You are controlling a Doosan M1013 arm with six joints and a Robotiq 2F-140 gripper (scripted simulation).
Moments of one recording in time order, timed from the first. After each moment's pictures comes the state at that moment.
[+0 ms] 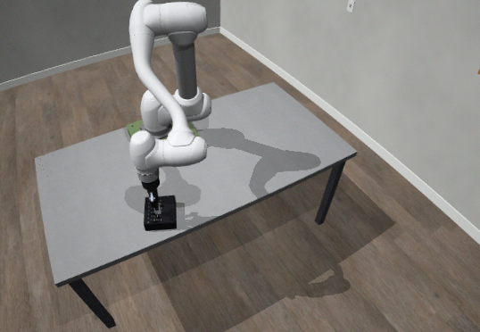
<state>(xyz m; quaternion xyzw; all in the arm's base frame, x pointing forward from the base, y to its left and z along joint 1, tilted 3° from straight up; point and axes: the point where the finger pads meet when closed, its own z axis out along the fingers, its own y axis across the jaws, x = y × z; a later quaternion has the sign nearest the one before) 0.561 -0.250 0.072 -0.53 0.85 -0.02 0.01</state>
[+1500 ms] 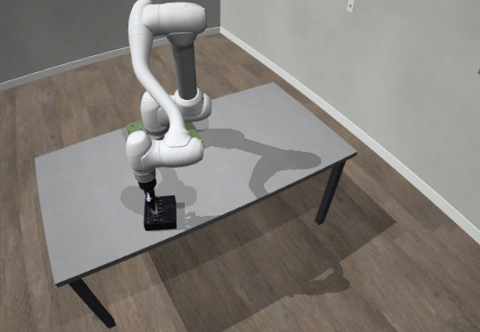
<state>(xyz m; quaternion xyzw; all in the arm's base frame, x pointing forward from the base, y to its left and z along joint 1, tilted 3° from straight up) 0.555 -0.262 0.072 -0.53 0.85 -0.02 0.01</state>
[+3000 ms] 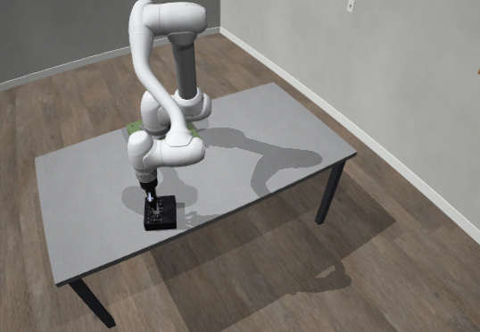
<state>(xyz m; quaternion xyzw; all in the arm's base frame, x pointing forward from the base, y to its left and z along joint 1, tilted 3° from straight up) 0.558 -0.257 0.072 -0.53 0.85 -0.02 0.01</state>
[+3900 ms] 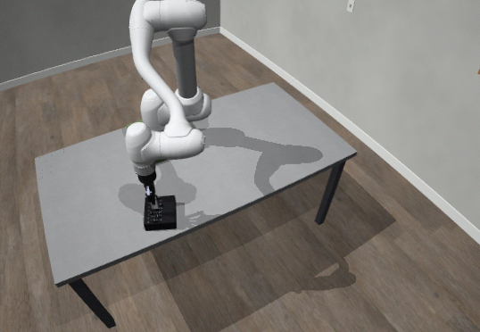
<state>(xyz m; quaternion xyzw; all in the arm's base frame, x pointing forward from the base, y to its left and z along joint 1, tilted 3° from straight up) 0.556 -0.256 0.112 -0.53 0.85 -0.02 0.01</state>
